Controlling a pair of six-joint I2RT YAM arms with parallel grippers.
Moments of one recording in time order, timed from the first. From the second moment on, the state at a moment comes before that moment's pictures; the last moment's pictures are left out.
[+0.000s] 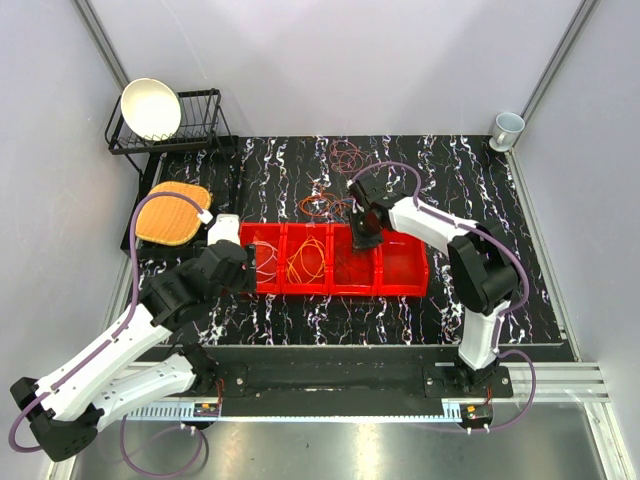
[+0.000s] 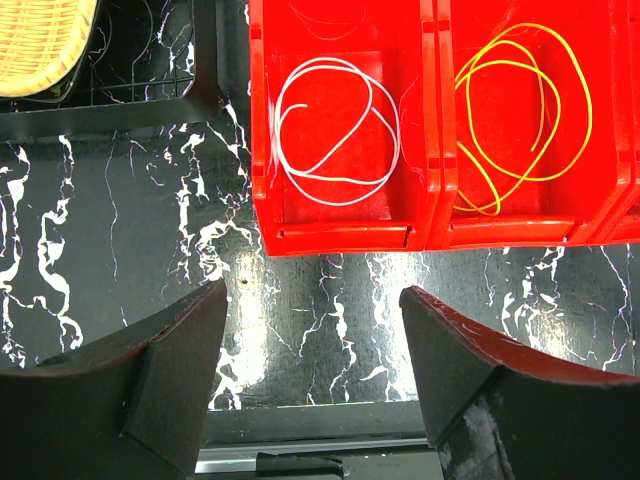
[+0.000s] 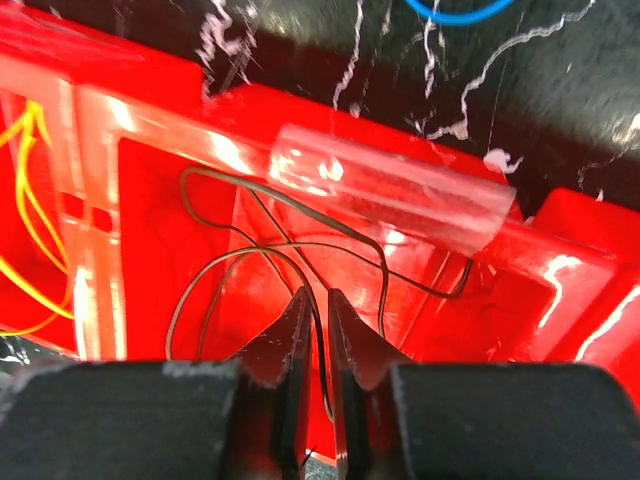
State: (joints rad) left arm -0.78 0.79 0.89 -0.93 -0.54 -0.52; right arm 0.57 1.89 1.37 -0.61 -0.11 0.38
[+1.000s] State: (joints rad) left arm -0.78 0.86 0.90 -0.91 -0.52 -0.51; right arm 0.58 1.41 1.36 -0.76 0.05 0.44
